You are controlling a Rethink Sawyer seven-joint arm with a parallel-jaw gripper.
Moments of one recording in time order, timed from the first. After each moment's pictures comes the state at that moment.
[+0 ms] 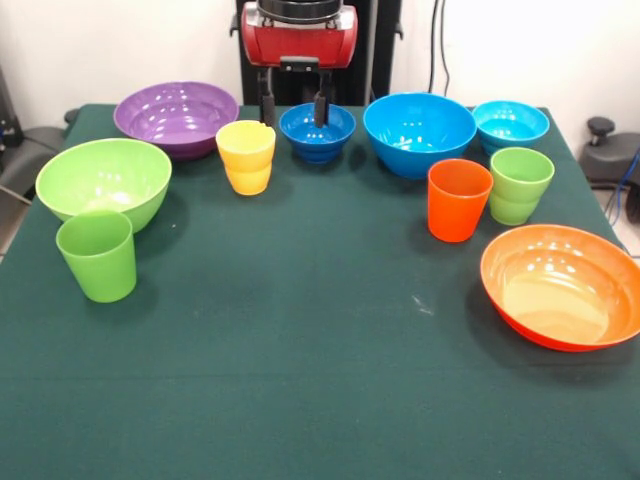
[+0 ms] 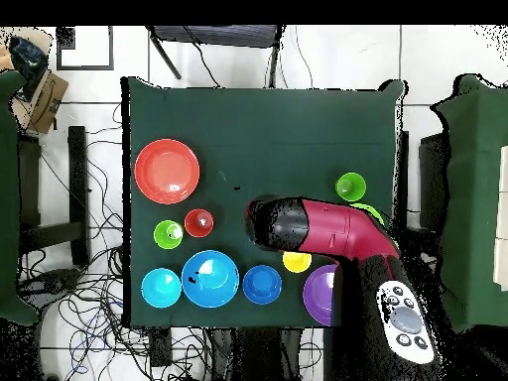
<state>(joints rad) -0.43 -0.81 0.15 1.80 -0.20 0.57 1.60</state>
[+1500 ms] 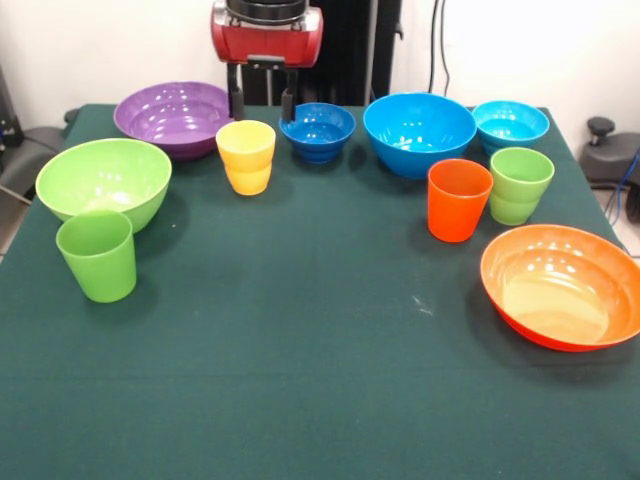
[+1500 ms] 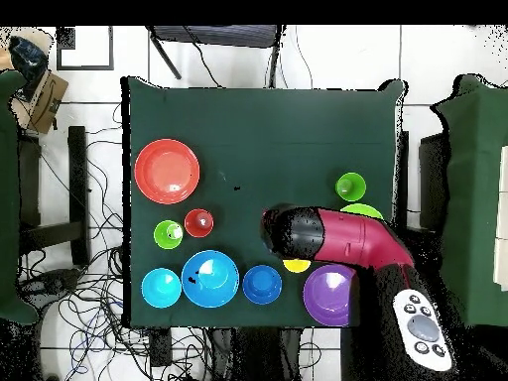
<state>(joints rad) -0.48 -0.81 0.14 1.81 -0.26 0.57 1.60</state>
